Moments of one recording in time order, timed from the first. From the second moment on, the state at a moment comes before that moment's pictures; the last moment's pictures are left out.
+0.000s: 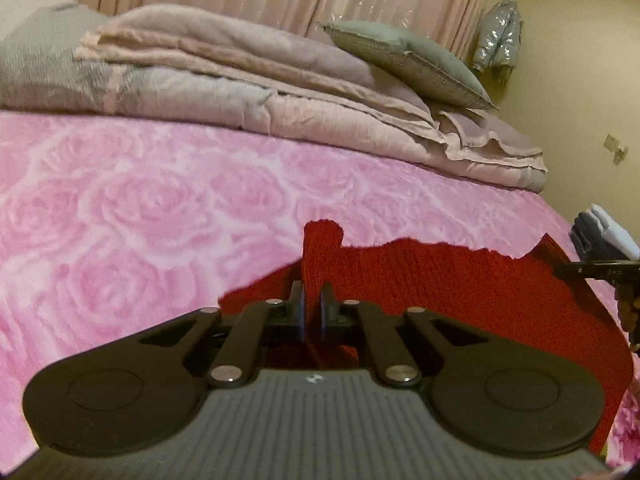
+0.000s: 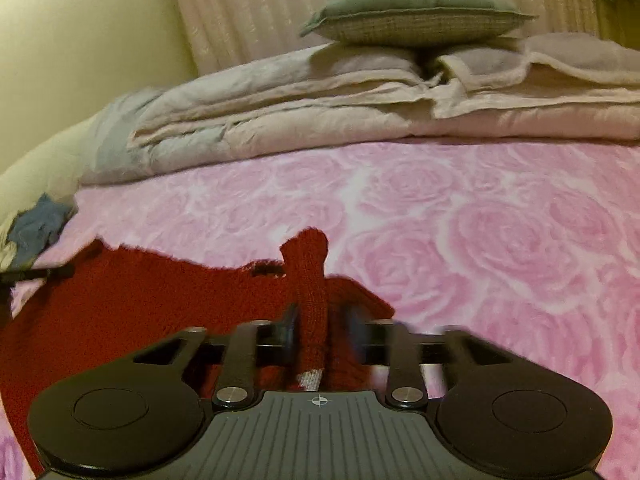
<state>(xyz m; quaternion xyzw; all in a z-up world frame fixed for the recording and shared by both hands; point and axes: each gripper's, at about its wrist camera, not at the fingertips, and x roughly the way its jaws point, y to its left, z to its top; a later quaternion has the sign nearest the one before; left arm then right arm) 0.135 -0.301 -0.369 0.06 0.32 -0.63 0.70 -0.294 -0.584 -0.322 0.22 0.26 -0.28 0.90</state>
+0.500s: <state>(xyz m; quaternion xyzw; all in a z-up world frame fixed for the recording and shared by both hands) 0.138 -0.291 -0.356 0.01 0.29 -0.64 0.71 -0.291 -0.591 -0.309 0.20 0.22 -0.28 0.91</state>
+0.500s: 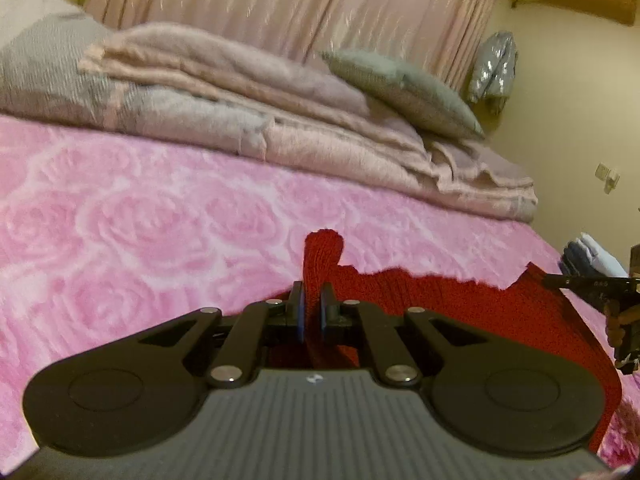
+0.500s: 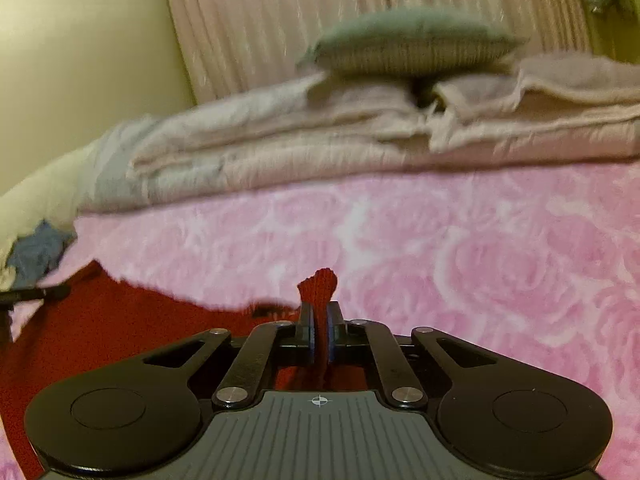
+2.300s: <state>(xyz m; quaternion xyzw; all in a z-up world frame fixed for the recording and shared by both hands) -0.045 -0.126 -0.298 0.20 0.40 -0.45 0.78 -0.409 -0.347 -0.292 0.49 0.20 -0.40 0.75</state>
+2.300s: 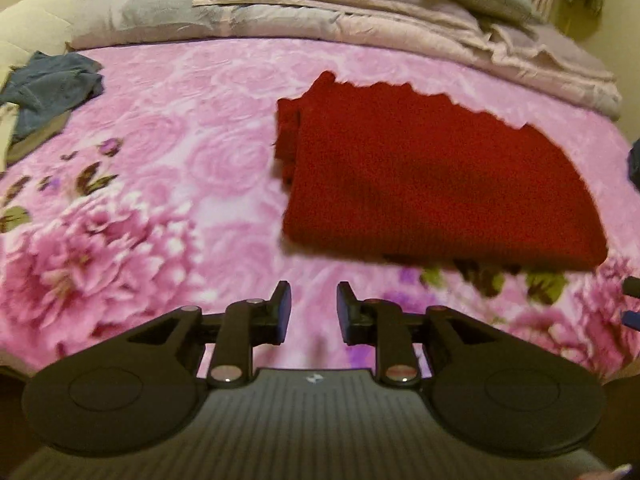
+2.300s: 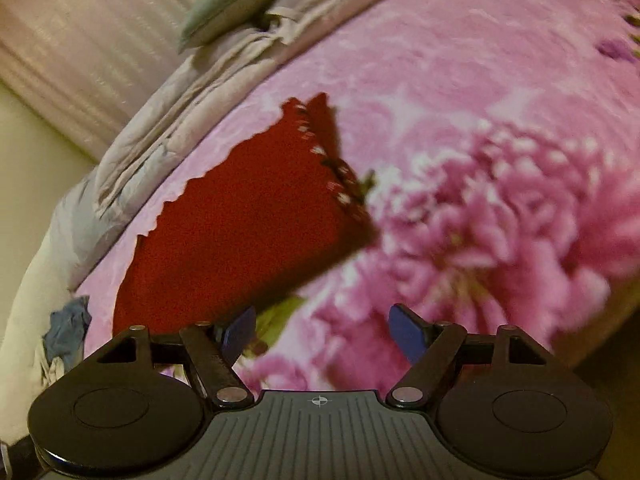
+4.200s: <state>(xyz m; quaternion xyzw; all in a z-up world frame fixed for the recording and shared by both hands) 0.055 -0.162 -0.313 0.04 0.45 -0.46 0.77 -0.402 -0.481 -0.368 0.58 -0.01 -0.41 0.70</state>
